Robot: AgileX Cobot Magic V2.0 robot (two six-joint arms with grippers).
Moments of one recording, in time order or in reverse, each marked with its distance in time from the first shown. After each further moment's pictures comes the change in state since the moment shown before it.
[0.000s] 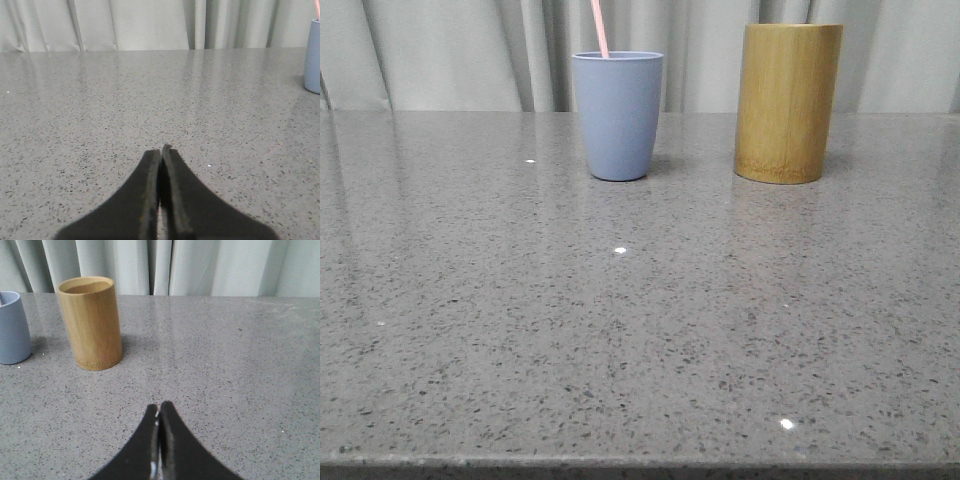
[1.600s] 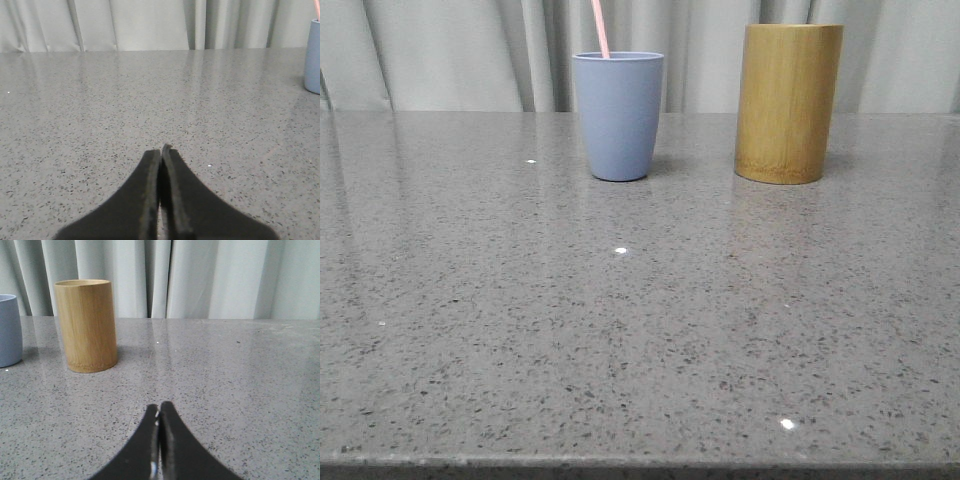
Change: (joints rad) left arm 0.000 0.000 0.000 0.000 0.000 0.000; right arm 0.000 -0.242 0.367 -0.009 -0.321 0.000
